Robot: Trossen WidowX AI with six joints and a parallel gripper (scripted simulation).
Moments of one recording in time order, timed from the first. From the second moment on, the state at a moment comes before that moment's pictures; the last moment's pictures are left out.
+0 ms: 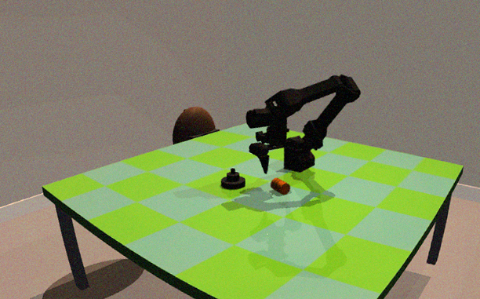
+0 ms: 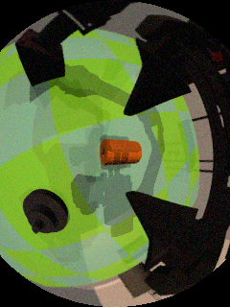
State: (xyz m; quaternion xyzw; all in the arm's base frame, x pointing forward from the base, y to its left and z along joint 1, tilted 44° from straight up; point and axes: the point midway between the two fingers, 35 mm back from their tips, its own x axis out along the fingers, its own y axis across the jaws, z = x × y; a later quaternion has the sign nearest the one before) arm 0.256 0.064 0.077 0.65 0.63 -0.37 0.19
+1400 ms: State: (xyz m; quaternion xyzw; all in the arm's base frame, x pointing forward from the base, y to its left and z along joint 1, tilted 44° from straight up) arm 0.248 0.105 0.035 0.65 0.63 -0.38 0.19
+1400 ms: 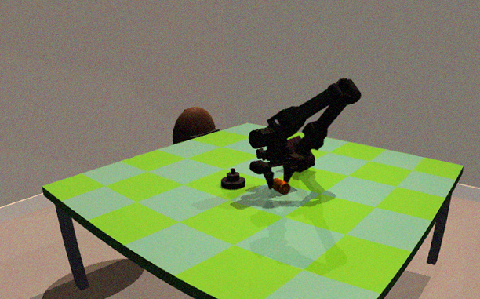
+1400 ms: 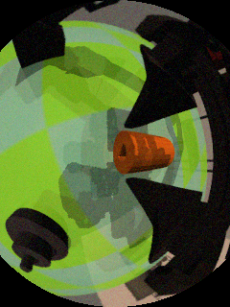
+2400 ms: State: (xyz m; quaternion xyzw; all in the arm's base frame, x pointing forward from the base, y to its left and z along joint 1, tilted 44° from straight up) arm 0.250 0.106 0.044 0.62 0.62 -0.42 0.23
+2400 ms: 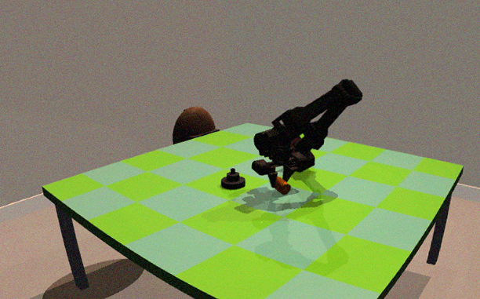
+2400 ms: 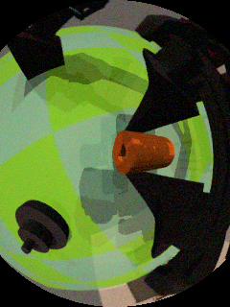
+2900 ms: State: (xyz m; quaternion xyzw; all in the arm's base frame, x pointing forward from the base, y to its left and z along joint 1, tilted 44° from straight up) arm 0.254 0.112 0.061 0.56 0.59 -0.50 0.31
